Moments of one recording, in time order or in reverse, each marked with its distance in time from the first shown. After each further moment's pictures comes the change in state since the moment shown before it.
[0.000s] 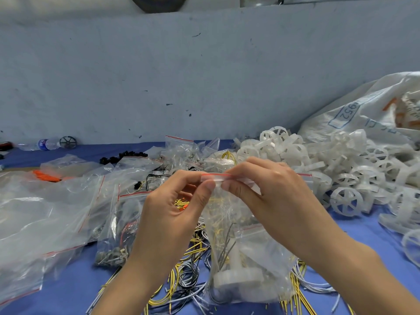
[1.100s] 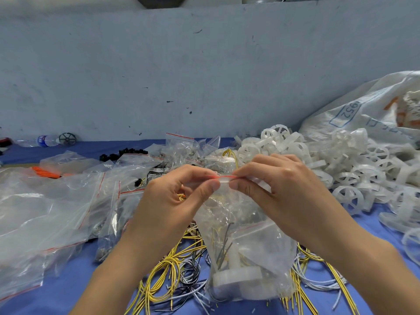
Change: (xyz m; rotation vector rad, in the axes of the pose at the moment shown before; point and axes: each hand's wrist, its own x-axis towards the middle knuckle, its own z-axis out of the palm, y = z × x) left_hand 0.013 0.001 -0.014 0.015 -0.161 -0.001; right_hand -0.001 0.005 -0.009 -0.142 -0.026 -0.061
